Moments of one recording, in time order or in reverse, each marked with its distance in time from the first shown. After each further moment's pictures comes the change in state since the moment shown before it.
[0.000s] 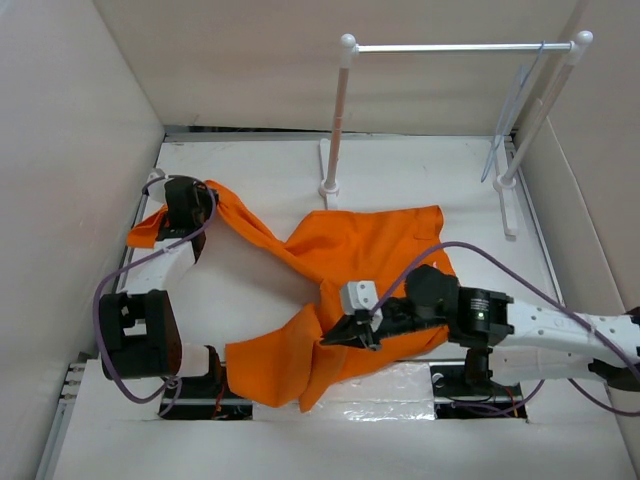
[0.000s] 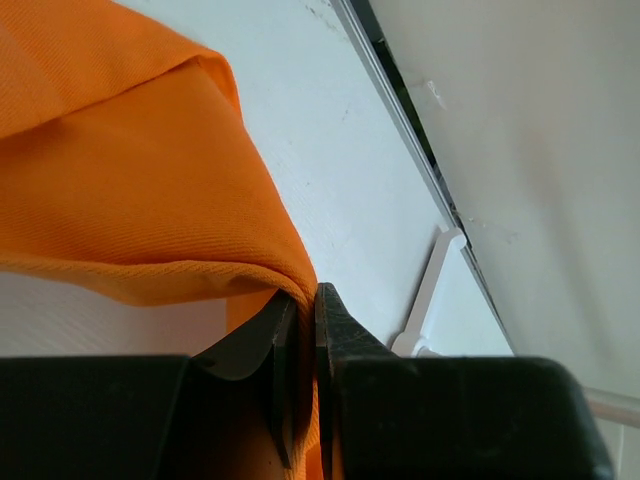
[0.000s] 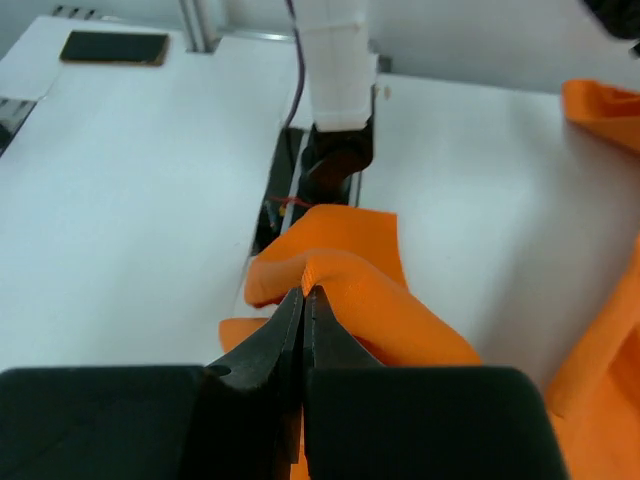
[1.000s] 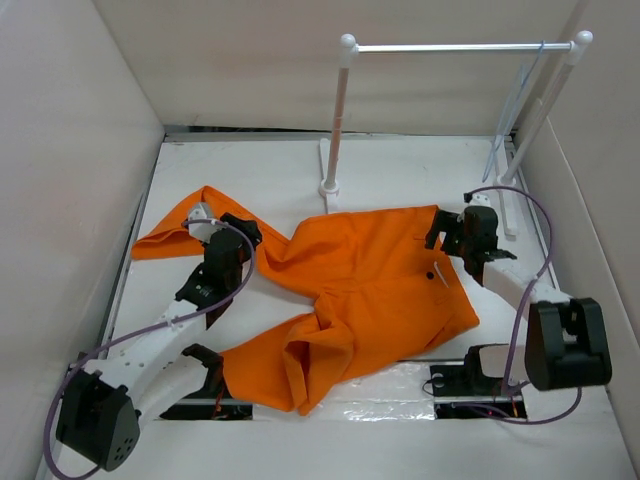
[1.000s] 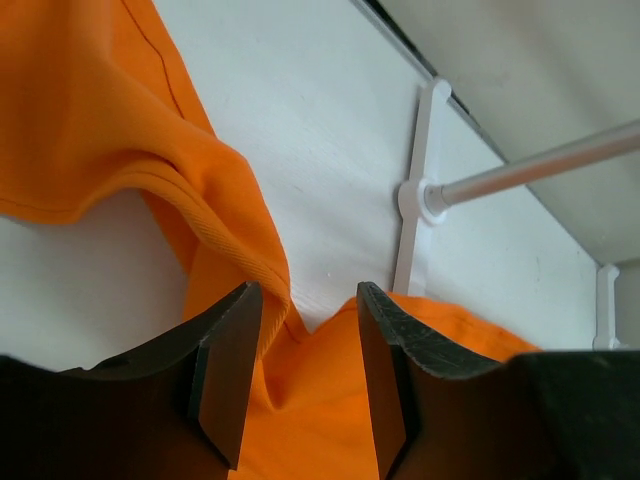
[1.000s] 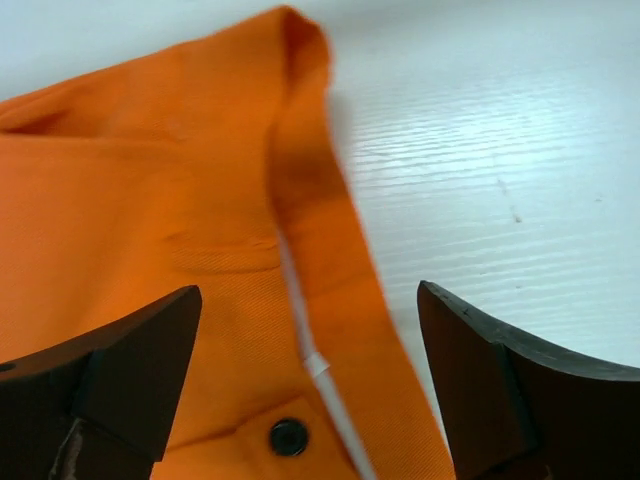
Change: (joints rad) left arm -0.515 -0.444 -0.318 -0.061 -0.373 0.118; right arm -1.239 0.282 -0.371 0.208 0.378 0.377
